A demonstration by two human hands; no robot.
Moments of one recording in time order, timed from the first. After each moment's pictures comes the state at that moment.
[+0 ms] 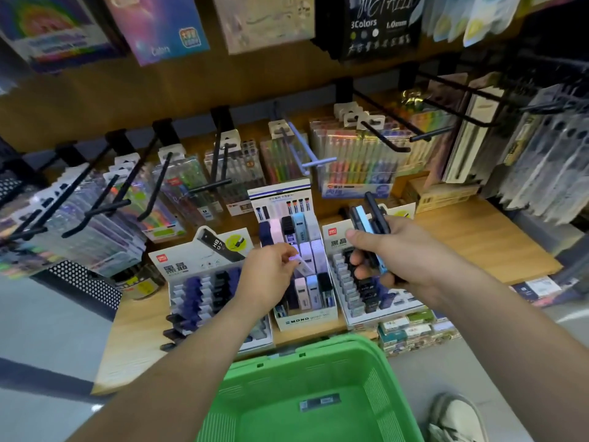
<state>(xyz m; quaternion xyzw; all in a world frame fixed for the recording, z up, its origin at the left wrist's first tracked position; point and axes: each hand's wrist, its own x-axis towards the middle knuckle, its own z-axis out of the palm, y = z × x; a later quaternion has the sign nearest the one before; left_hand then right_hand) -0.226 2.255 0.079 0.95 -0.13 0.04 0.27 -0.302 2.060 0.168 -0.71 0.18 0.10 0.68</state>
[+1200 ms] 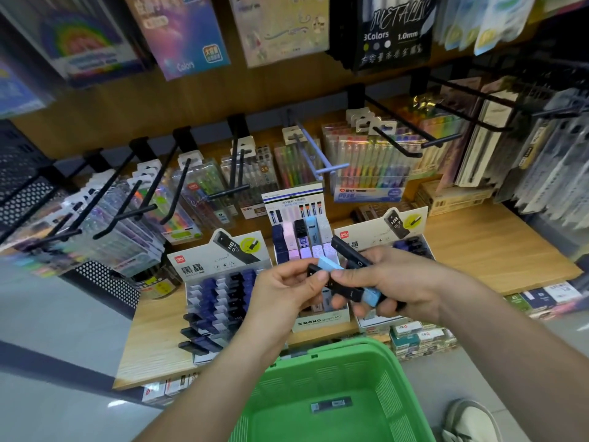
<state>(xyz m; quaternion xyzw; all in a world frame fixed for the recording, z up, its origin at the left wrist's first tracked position) -0.295 2.253 0.122 0.67 0.00 -0.13 0.73 -0.304 2.076 0.163 -0.69 0.10 0.30 0.65</state>
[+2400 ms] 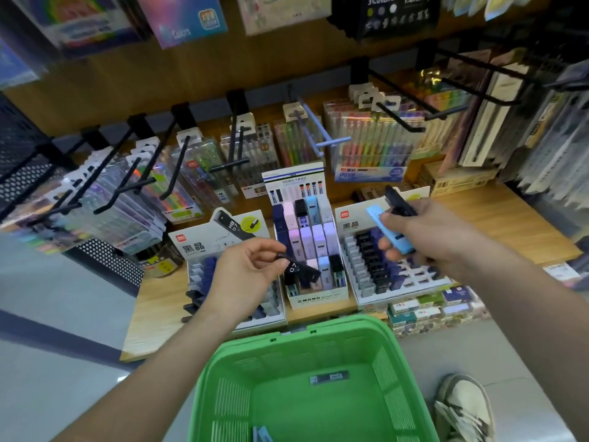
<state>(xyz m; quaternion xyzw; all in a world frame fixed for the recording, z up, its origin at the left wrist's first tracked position) -0.287 2.296 0.128 0.85 -0.02 -0.04 0.52 -0.296 2.041 0.159 -0.74 0.21 0.11 0.63</state>
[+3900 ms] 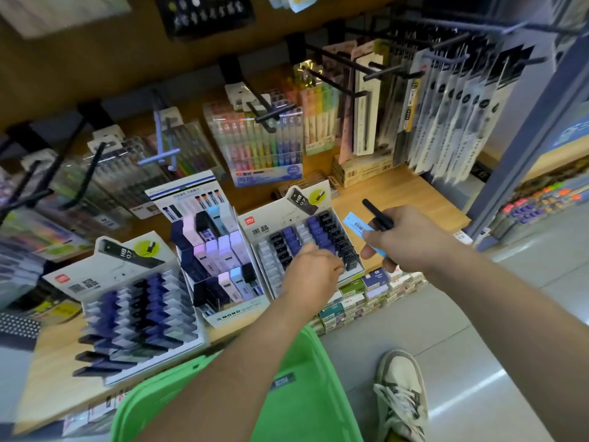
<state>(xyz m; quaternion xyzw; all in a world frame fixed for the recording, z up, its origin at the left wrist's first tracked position) -0.275 2.086 0.022 0.91 -0.38 -0.01 0.17 -0.339 1.935 0.134 -0.80 0.26 0.08 0.53</state>
